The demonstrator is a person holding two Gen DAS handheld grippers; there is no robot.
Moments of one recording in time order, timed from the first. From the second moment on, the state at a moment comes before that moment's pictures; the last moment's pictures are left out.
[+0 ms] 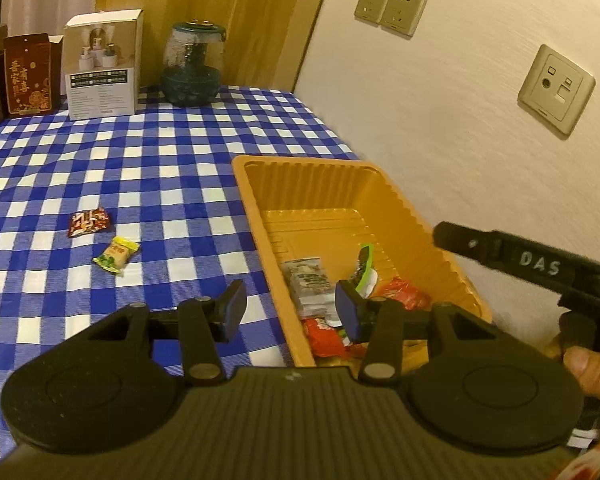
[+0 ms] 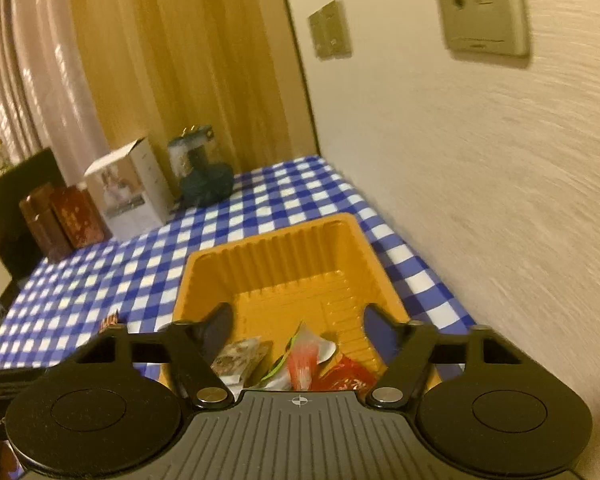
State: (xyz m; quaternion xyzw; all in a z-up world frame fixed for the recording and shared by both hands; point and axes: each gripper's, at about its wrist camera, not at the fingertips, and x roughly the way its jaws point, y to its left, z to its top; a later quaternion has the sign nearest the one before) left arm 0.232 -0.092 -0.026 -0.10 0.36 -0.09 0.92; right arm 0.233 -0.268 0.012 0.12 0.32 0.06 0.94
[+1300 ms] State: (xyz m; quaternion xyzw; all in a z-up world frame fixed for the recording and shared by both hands) left arm 0.100 0.015 0.016 -0.11 0.33 -0.01 0.94; right arm 0.124 -0.182 0.064 0.11 0.34 0.09 0.93
